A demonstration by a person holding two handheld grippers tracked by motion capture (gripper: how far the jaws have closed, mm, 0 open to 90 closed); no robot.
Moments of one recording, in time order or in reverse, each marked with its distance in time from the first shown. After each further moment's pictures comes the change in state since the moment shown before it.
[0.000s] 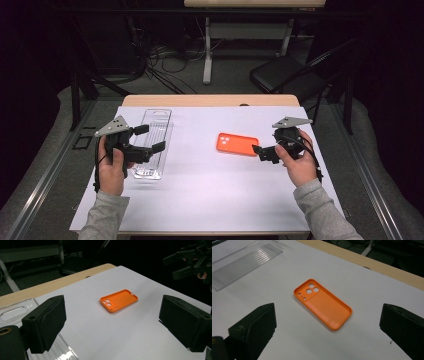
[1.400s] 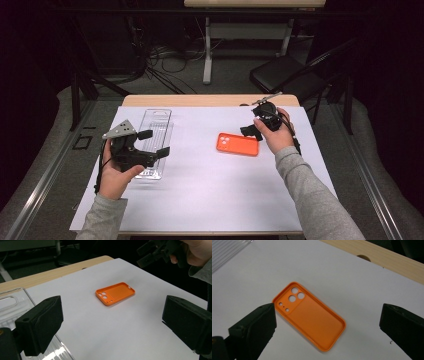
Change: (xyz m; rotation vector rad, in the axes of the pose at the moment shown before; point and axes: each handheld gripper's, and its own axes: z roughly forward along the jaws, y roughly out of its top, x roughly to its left) left arm -0.007 -0.008 0.010 0.053 -0.016 -0.023; right arm -0.016 0.054 0.074 0.204 -0.072 0.045
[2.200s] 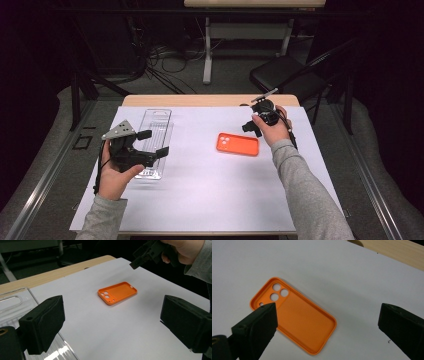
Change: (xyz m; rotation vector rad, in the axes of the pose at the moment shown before) left arm -0.001 -0.001 -0.002 0.007 0.024 0.009; right arm -0.016 0.007 0.029 0.111 -0.053 0.052
